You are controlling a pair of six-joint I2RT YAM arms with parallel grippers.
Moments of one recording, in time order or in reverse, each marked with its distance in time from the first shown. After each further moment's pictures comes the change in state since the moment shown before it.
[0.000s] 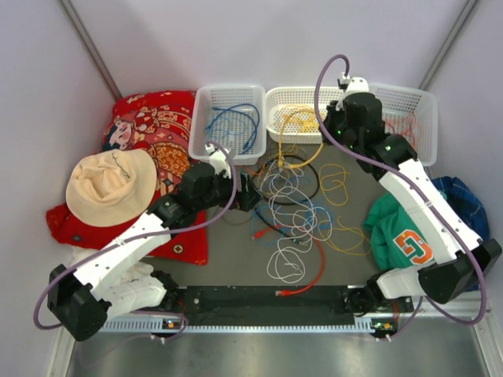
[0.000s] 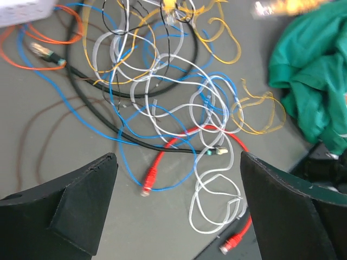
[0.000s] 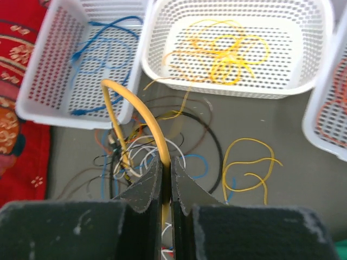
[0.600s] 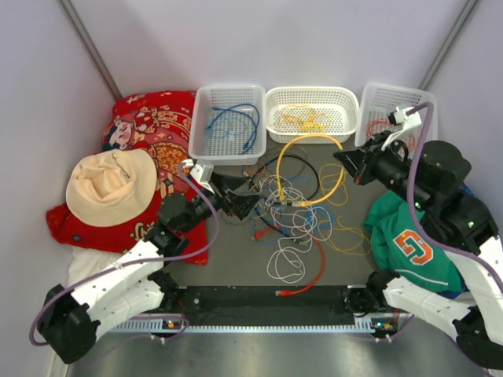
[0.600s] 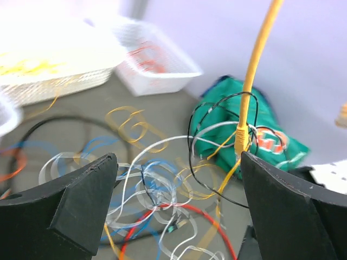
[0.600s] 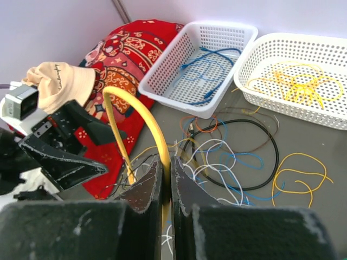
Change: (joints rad) left arm 0.000 -0.218 -0.369 0.748 0.089 -0.008; right arm 0.117 -0.480 -0.127 -0.071 -0.245 -0.005
